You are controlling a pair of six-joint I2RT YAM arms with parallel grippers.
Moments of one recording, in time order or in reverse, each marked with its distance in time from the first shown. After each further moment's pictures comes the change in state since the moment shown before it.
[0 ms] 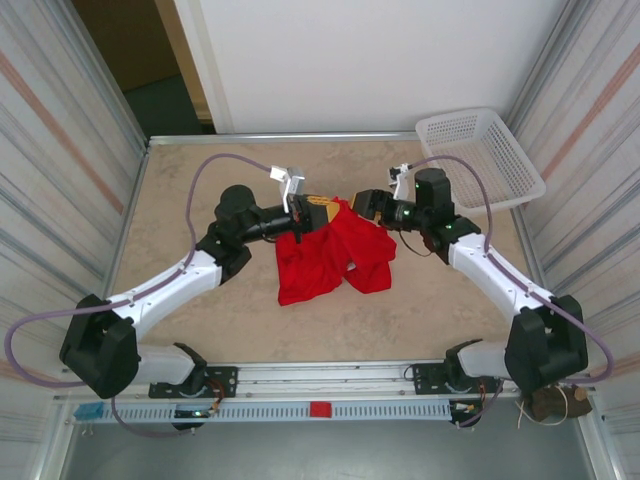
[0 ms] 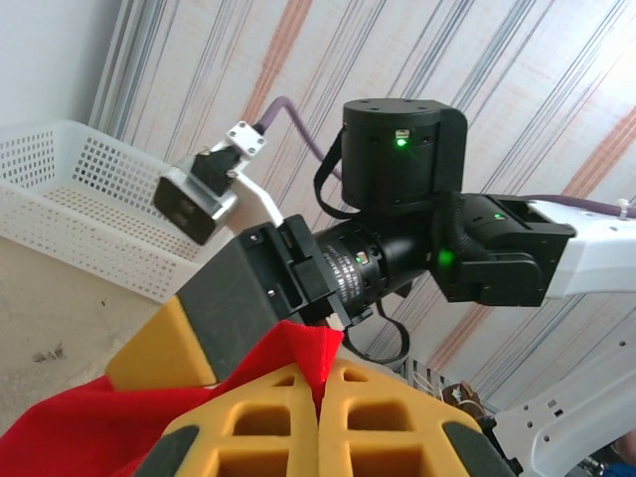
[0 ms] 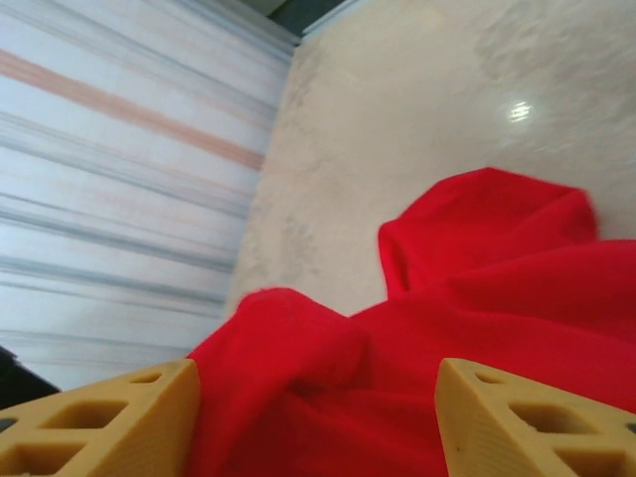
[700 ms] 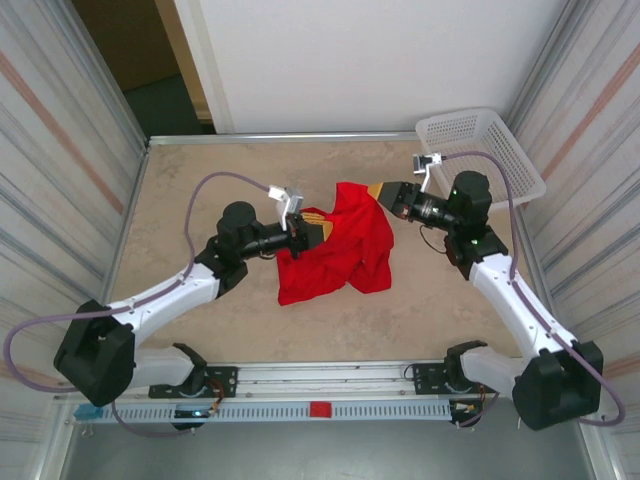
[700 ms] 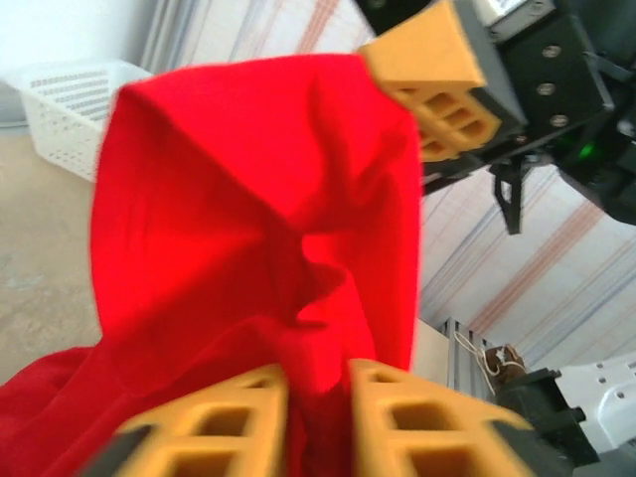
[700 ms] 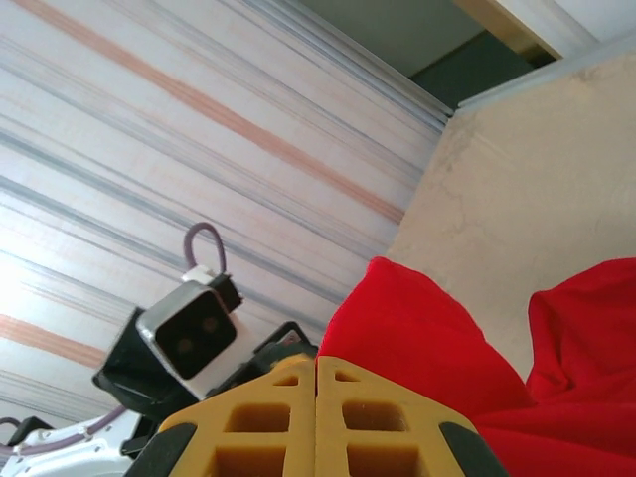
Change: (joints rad) left arm -0.002 -0.054 -0.154 -0.027 -0.086 0.074; right arm -0.100 -0.222 -0.061 0.222 -0.179 0.179
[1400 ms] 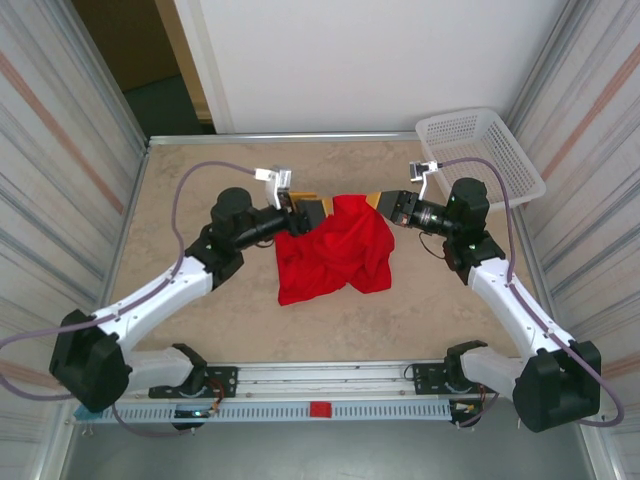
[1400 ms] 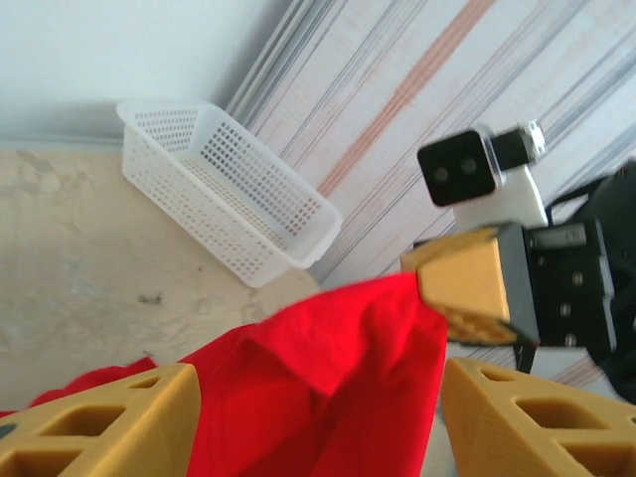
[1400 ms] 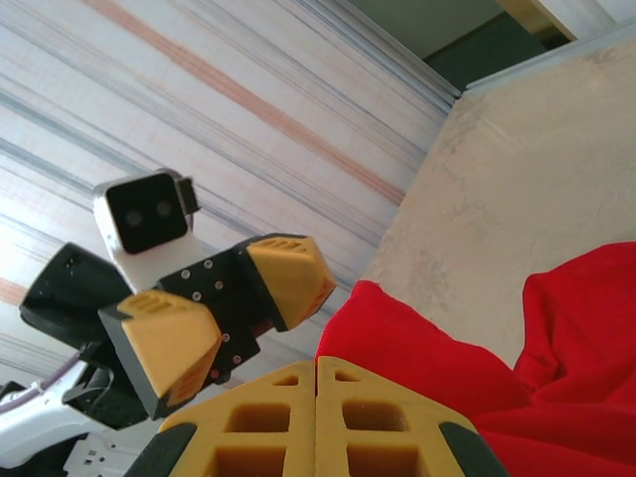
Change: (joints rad) left arm -0.001 0.002 0.166 -0.161 -0.187 -0.237; right arm -0.003 0.000 -0.057 0.042 -0.049 -0.051
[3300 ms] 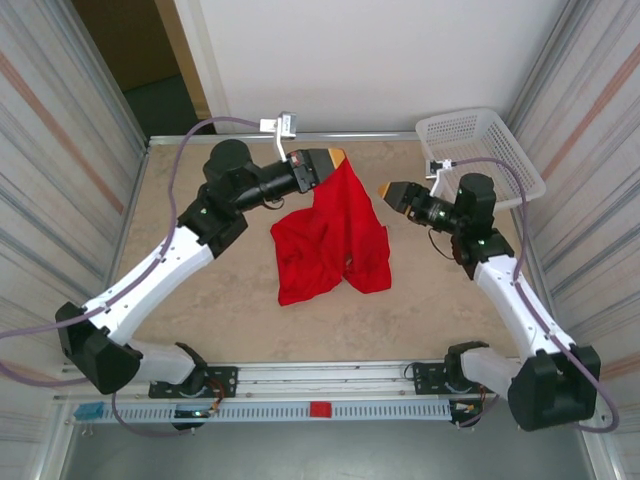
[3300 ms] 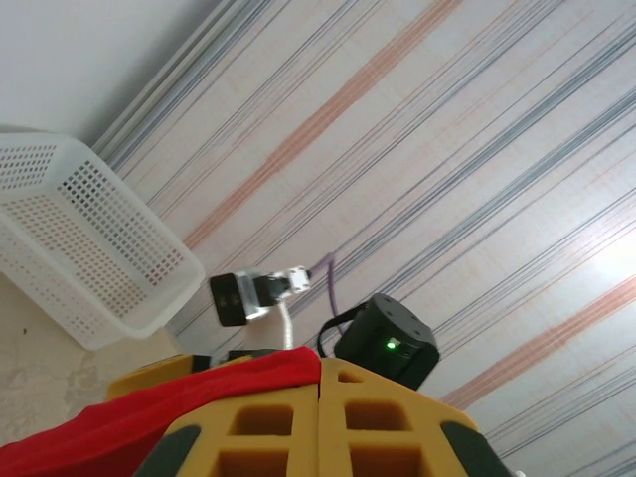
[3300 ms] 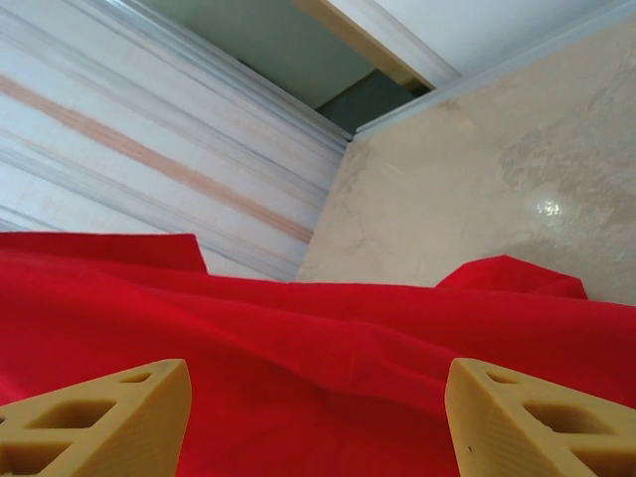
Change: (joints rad) left arm -0.028 0.076 0.449 -0.216 0.066 -0.211; right arm -0.081 -0.023 0.042 -0.220 0.147 -0.110
